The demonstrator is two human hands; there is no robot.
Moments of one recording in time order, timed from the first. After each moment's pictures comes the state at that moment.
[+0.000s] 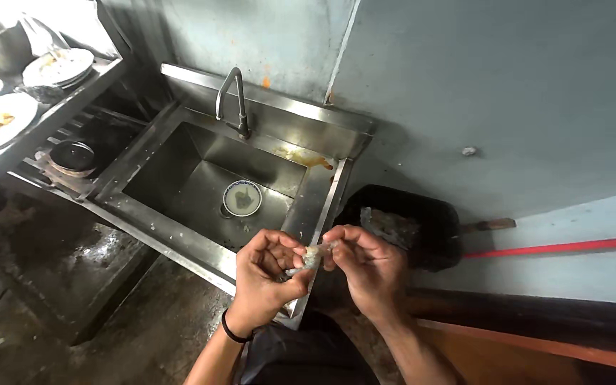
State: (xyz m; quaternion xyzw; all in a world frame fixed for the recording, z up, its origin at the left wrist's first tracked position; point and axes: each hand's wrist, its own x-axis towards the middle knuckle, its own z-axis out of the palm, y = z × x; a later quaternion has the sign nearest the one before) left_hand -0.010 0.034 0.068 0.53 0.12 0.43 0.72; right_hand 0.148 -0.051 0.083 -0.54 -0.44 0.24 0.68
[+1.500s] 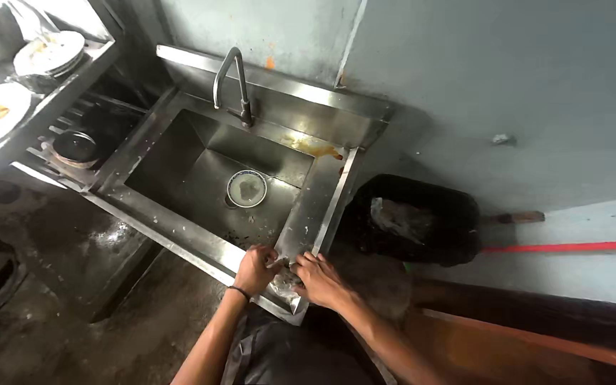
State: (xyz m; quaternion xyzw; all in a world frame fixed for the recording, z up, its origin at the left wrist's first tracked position) left_hand -0.020 0.072 -0.089 0.78 0.41 -0.02 0.47; right_hand 0.158 -0.035 -0.069 -0.66 -0.66 0.36 -0.07
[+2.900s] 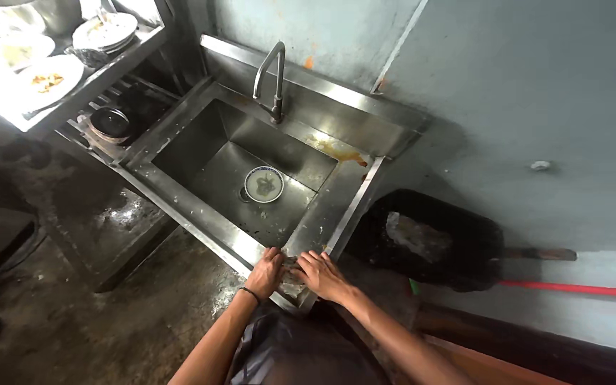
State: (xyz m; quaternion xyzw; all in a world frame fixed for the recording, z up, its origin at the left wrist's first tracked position) left_hand -0.044 0.033 -0.135 0.84 0.35 0.05 0.41; right_hand 0.160 -0.040 -0.121 -0.63 -0.72 0.30 -0.01
